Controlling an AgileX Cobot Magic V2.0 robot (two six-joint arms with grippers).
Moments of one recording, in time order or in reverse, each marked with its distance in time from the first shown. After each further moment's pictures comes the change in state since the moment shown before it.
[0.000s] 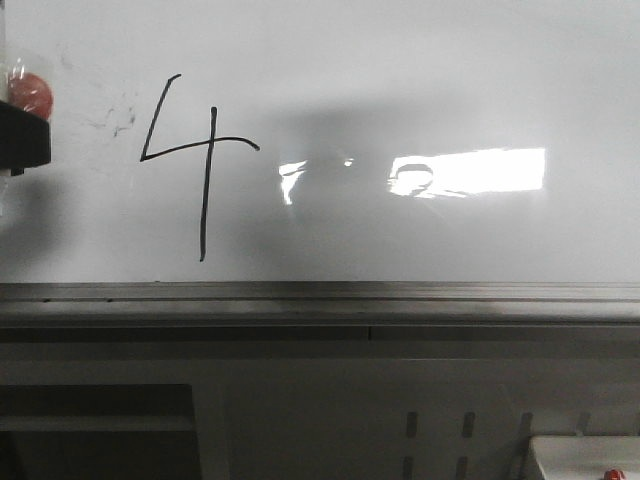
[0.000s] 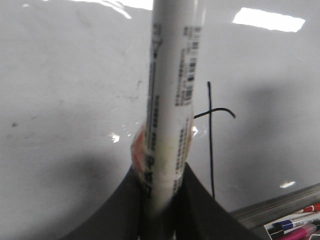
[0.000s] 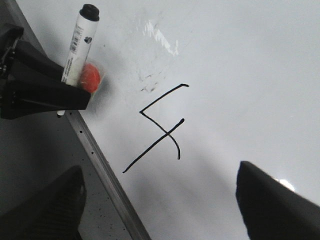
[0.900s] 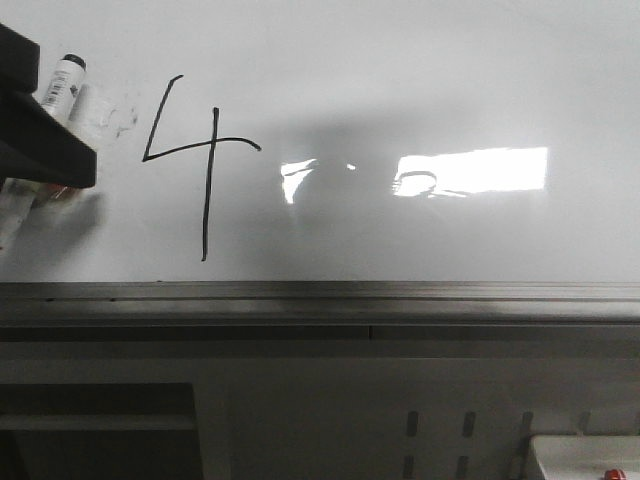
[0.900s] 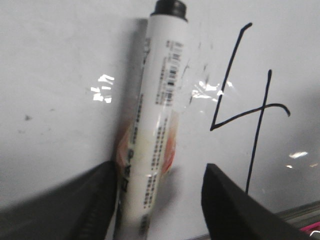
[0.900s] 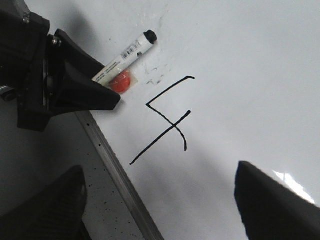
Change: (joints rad) left arm 0.108 0.155 -0.149 -0.015 0.207 0.000; right arm -0.001 -0.010 0.000 0.010 0.028 0.004
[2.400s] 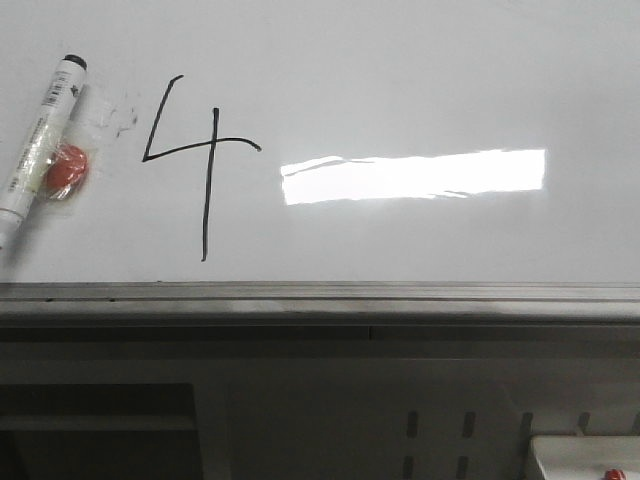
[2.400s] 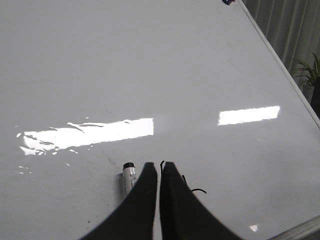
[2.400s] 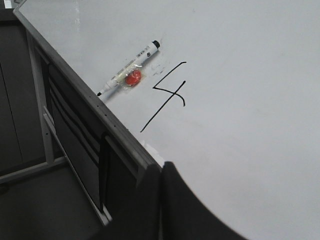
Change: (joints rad) left arm 0.004 -0.970 0.219 0.354 0.059 0.004; right arm 0.000 -0.883 0.926 0.000 -0.541 0.008
